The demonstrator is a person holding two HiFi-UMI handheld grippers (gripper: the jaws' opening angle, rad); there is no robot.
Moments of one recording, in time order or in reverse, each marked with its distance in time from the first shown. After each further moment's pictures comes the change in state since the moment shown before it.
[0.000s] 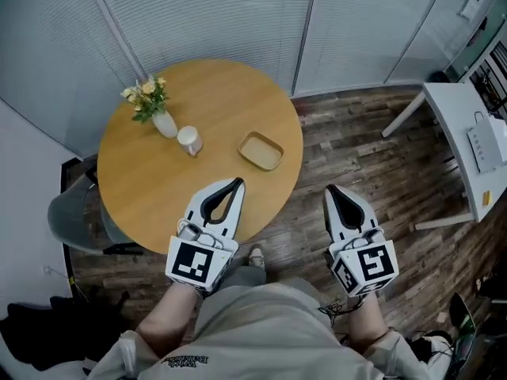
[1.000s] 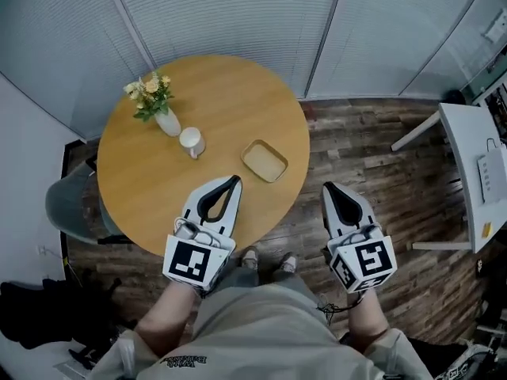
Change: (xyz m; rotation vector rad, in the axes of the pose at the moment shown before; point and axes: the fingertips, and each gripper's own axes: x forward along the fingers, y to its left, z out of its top) left arm 0.045 0.031 -0.008 -0.044 0.024 0.096; right arm 0.069 -0.036 -0.002 -0.015 0.051 0.110
